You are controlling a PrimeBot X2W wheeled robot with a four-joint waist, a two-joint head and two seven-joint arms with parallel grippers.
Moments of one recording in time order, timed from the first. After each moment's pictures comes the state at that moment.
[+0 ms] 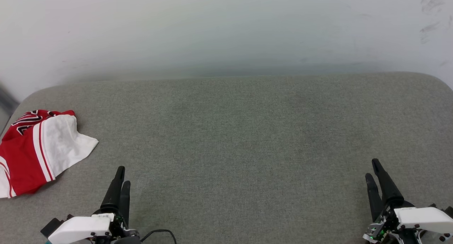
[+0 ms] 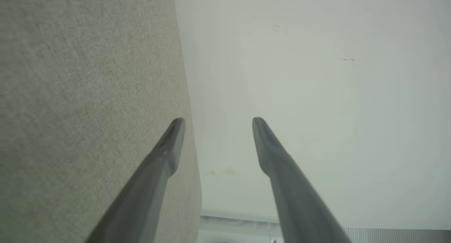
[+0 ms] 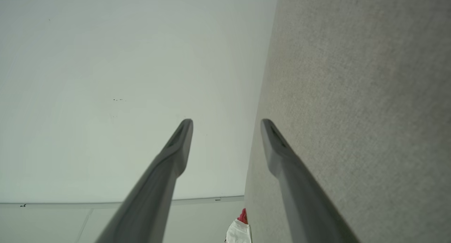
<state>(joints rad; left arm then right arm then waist) -0.04 0.05 0.10 0.26 -1.59 -0.13 0.07 -0.05 -0.05 -0.09 0.27 1.58 0.13 0.07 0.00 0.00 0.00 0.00</state>
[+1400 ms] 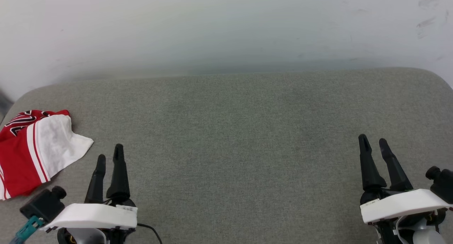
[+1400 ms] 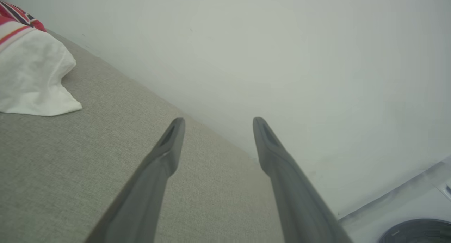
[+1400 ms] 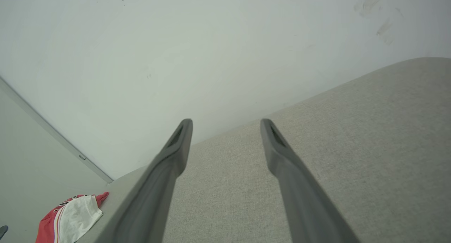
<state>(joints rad) 0.01 0.05 0.07 -0.07 -0.78 -0.02 -0.09 -0.04 -0.05 -0.03 0.03 0.58 0.13 -0.09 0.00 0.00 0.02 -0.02</state>
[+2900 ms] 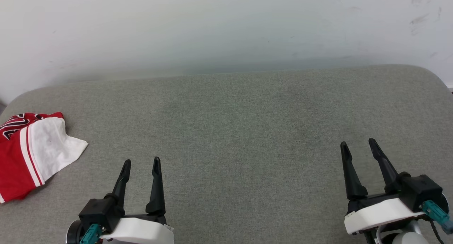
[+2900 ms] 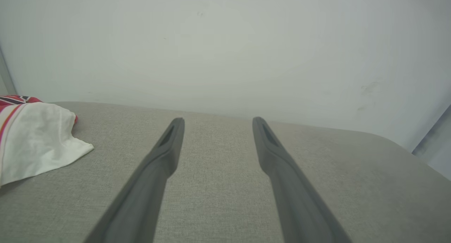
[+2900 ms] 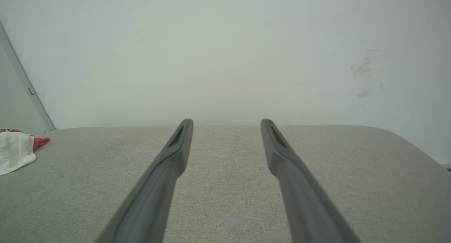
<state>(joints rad) 0.06 0.14 -0.21 -0.09 -0.33 0.17 -0.21 -0.04 -0.05 0.02 0.05 0.13 0.13 -0.20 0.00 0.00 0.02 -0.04</state>
